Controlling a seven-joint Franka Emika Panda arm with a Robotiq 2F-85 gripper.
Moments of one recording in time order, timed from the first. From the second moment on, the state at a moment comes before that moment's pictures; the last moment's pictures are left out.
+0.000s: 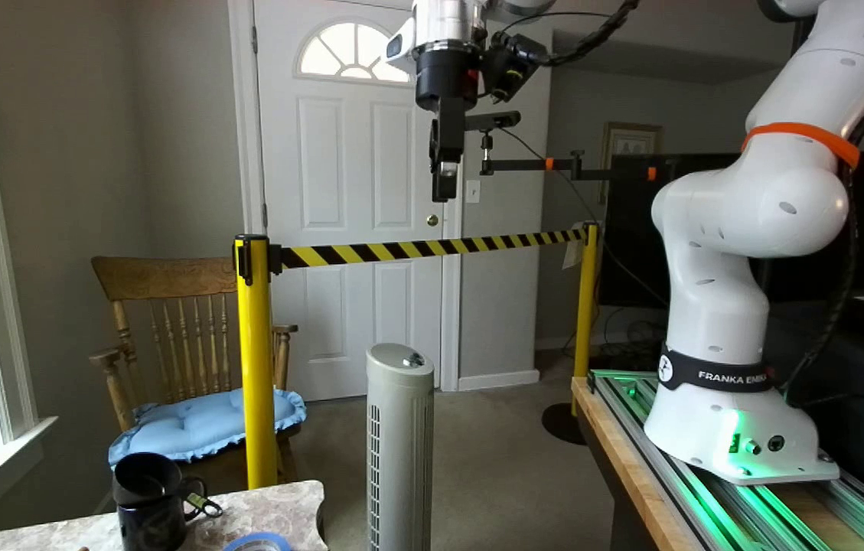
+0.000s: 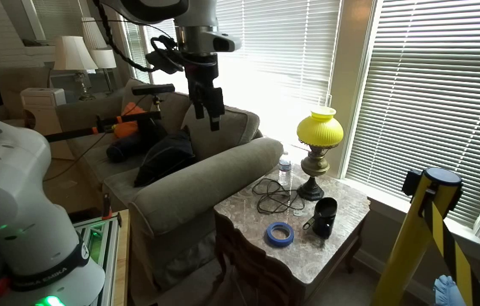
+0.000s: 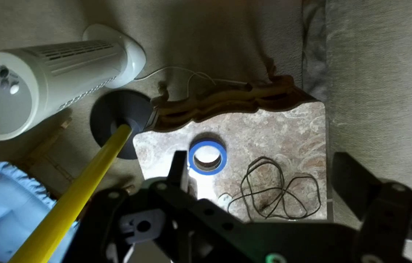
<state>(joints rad) 0.09 -0.59 0.04 -2.46 0.04 1.91 -0.07</state>
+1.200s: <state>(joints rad) -0.01 -0.07 -0.21 -2.11 0.01 2.31 -0.62</state>
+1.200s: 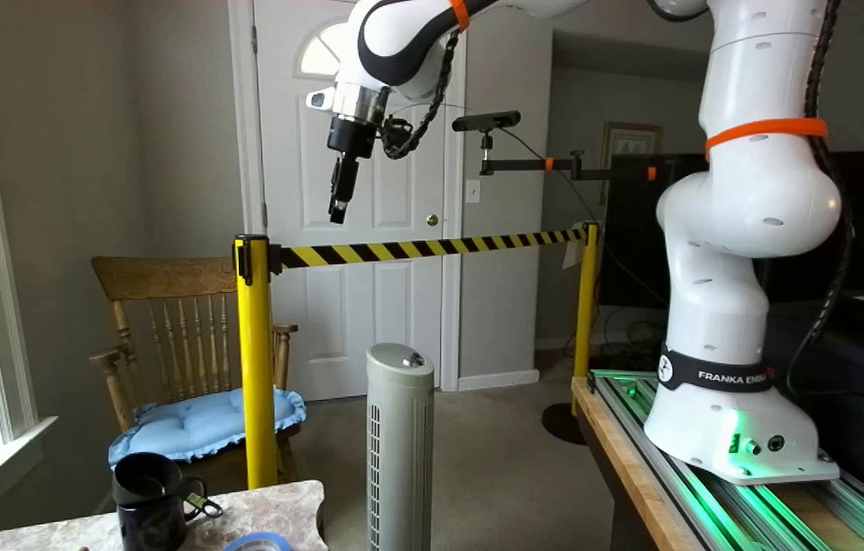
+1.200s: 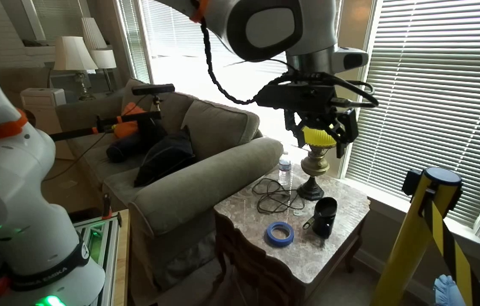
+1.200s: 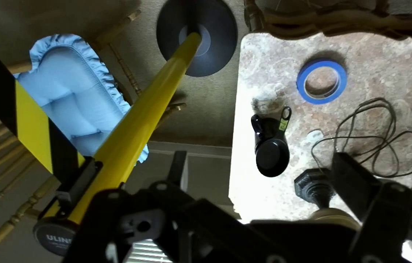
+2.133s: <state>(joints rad) -0.10 0.13 -0.19 -1.94 -0.01 2.32 -0.45</state>
